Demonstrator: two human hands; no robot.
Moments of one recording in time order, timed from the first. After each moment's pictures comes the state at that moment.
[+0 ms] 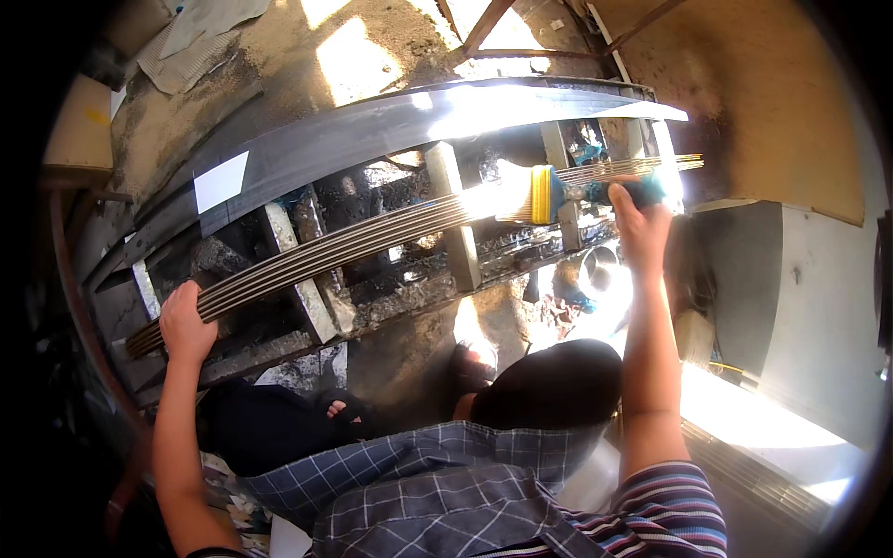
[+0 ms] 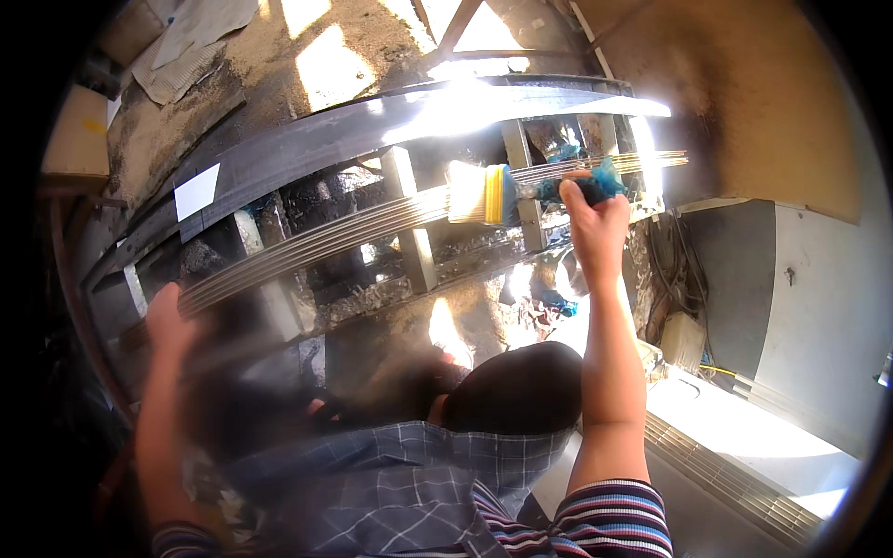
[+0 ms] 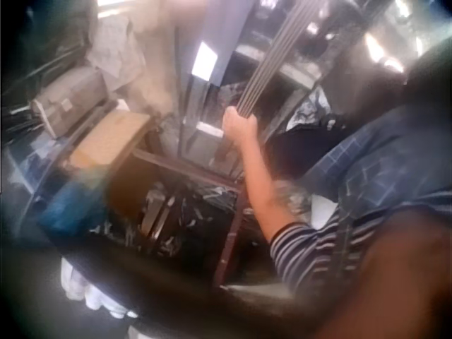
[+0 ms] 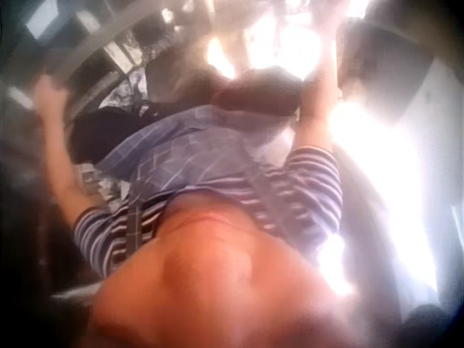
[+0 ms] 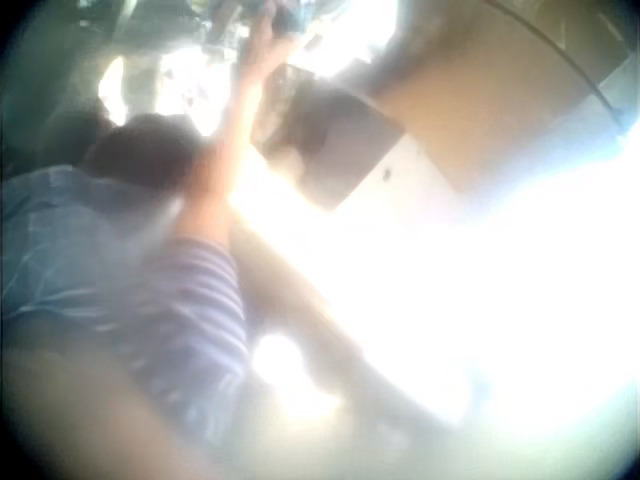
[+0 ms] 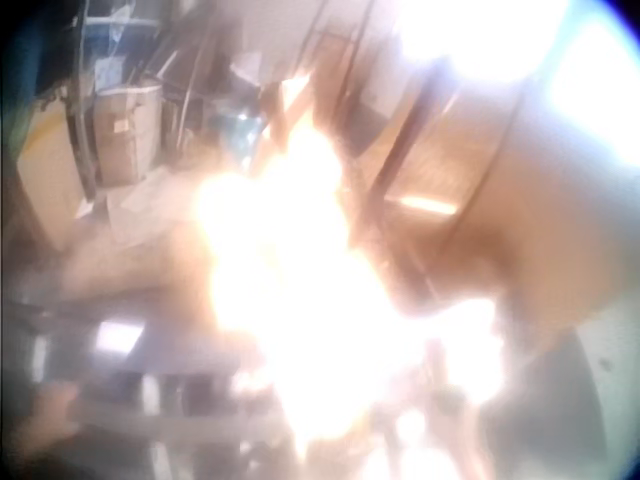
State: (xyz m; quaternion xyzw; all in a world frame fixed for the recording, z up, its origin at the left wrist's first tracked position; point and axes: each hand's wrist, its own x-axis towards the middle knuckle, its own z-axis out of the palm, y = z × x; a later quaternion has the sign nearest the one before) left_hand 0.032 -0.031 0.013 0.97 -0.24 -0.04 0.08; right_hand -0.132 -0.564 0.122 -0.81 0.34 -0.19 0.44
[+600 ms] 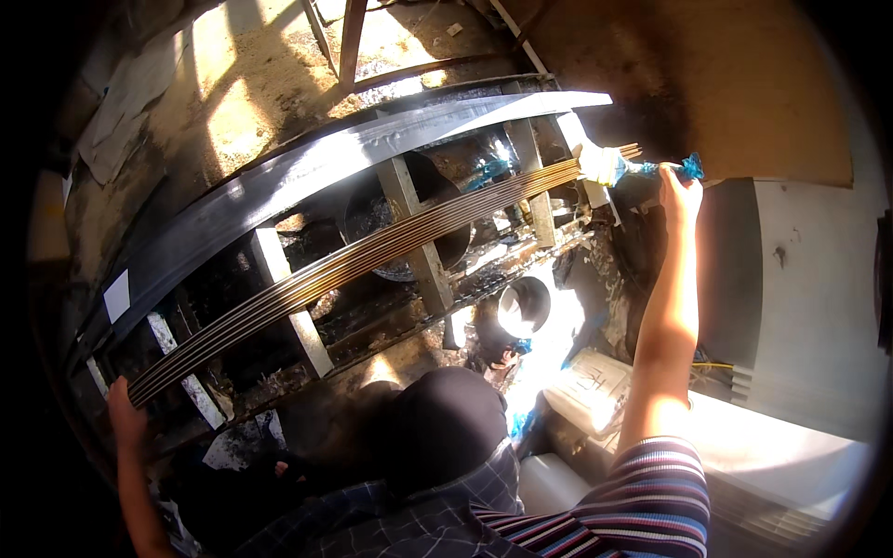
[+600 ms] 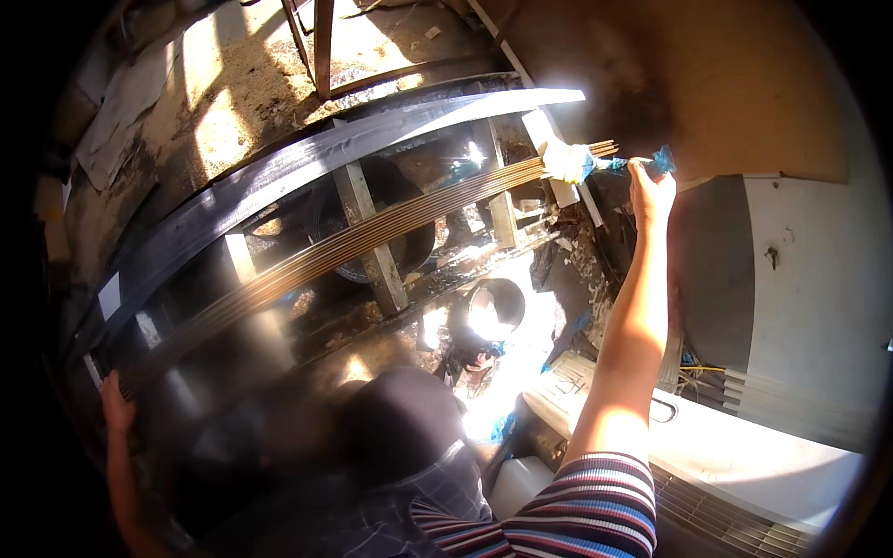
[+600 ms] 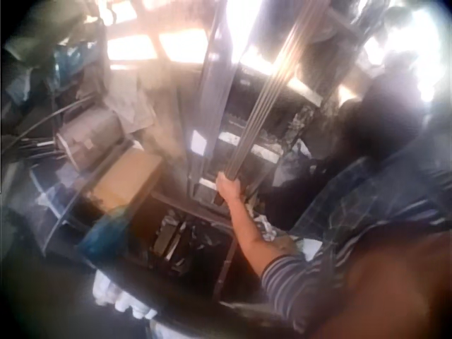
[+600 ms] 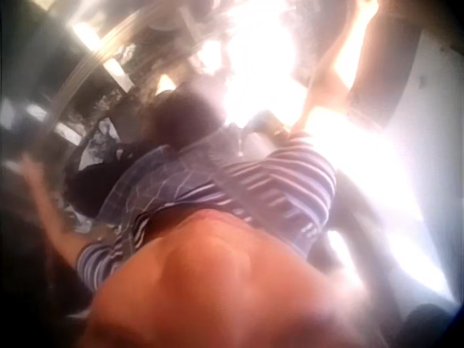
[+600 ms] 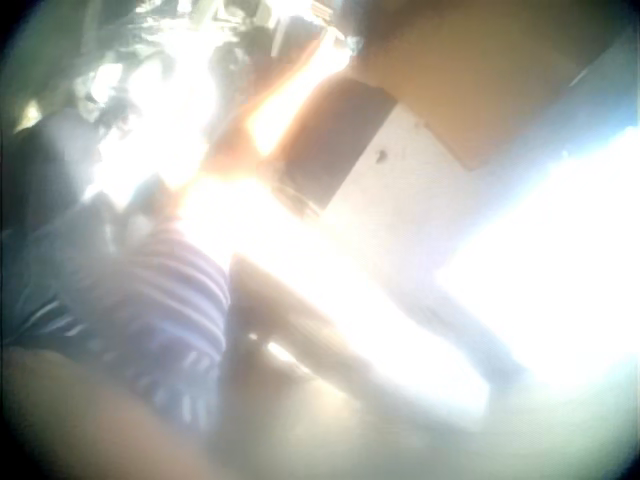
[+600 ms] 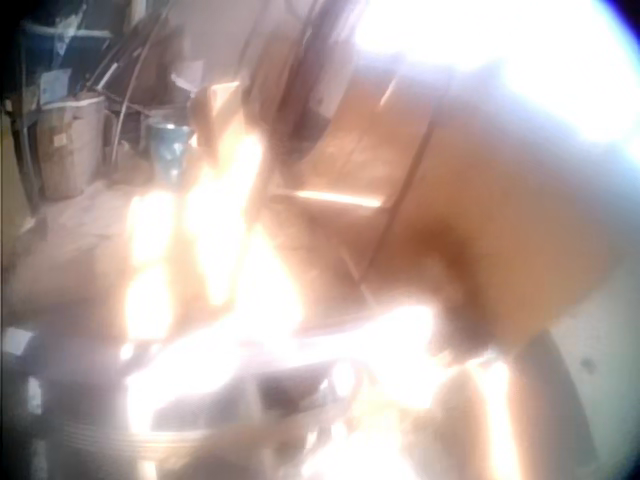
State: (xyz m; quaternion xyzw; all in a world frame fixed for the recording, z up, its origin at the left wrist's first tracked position) left_hand 0.032 -0.015 0.007 0.97 -0.22 -0.08 0.04; right_hand -0.215 -0.915 0.117 -0.75 0.43 -0.31 0.39
